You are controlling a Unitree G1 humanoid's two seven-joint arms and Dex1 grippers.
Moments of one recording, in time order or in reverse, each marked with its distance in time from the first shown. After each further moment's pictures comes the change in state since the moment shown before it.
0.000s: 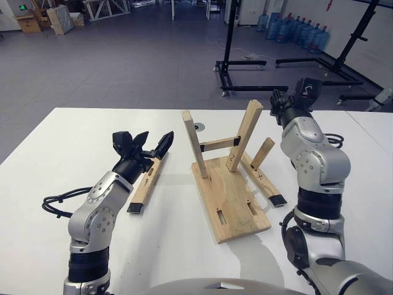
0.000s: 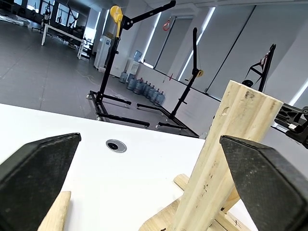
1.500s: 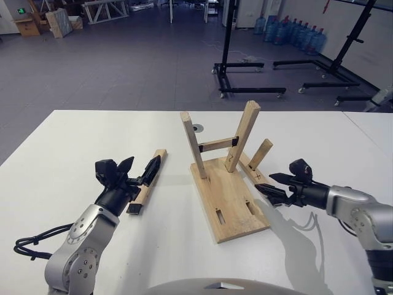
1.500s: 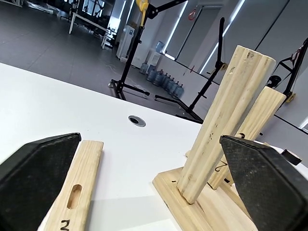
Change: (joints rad) left arm 0.321 0.003 0.052 -0.241 -0.046 0.034 0.054; right arm 0.586 -0.471 0.034 0.043 0.190 0.021 1.111
